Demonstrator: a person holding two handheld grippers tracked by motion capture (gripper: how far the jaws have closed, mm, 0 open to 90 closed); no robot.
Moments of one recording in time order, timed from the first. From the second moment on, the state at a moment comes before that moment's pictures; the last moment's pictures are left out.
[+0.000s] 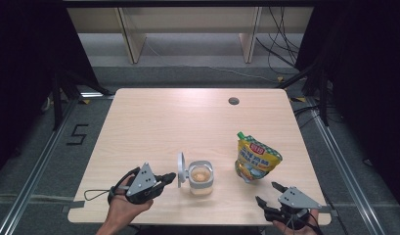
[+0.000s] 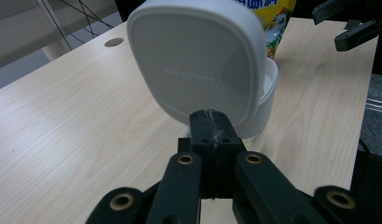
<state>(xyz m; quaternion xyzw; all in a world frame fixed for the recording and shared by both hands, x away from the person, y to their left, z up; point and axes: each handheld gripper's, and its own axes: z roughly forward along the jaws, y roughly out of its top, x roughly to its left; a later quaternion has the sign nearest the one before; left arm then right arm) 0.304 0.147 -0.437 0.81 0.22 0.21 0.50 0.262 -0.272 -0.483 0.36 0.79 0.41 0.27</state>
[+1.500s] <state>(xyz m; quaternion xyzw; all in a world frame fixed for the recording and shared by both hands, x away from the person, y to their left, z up) 0.308 0.156 -0.452 0.80 0.27 0.17 0.51 0.262 -0.269 -0.483 0.35 0.80 0.40 0.27</state>
